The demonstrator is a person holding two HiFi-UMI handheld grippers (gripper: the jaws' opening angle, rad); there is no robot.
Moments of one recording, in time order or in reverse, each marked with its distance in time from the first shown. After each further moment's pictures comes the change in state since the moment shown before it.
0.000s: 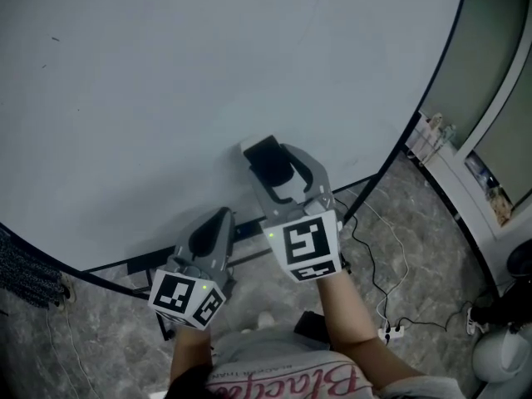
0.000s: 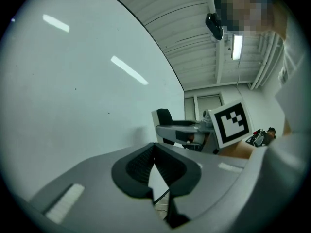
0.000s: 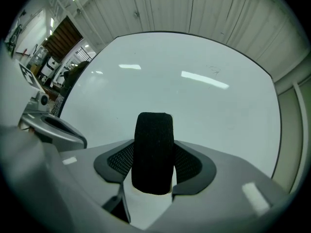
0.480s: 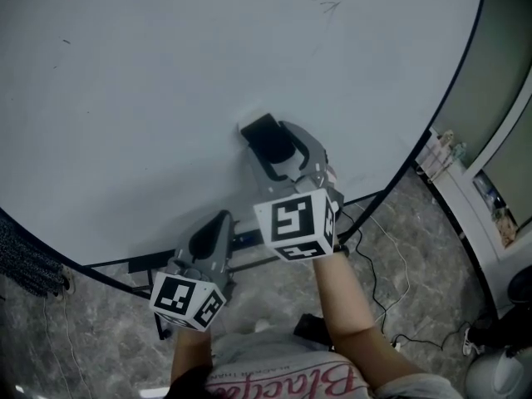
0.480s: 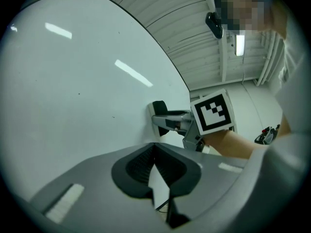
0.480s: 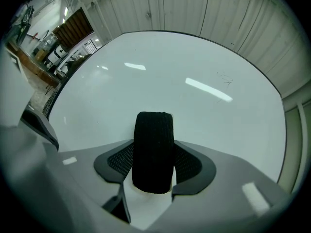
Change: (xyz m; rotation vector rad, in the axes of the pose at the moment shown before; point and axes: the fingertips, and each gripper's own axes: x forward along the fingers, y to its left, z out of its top) left arm 0.005 0.009 0.006 0.016 -0.019 0.080; right arm 0.041 -0.026 0.031 -0.132 -0.033 -0.030
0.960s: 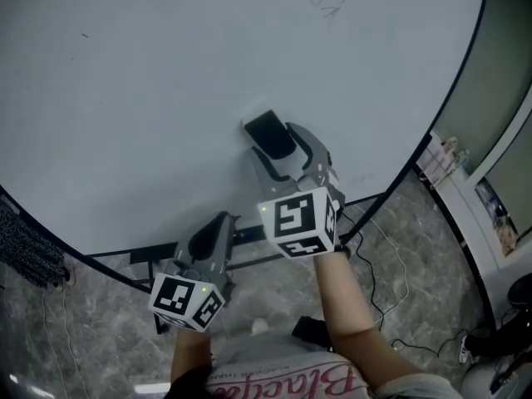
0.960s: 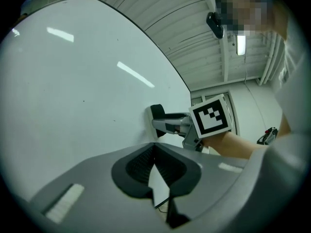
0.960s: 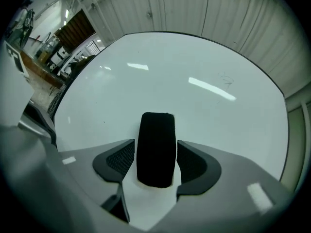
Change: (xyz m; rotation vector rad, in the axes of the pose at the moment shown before) left arm -0.017 -0.011 0.006 -0.002 -0.006 0.039; right arm -0.011 0.003 -0.003 0.000 0.010 0.033
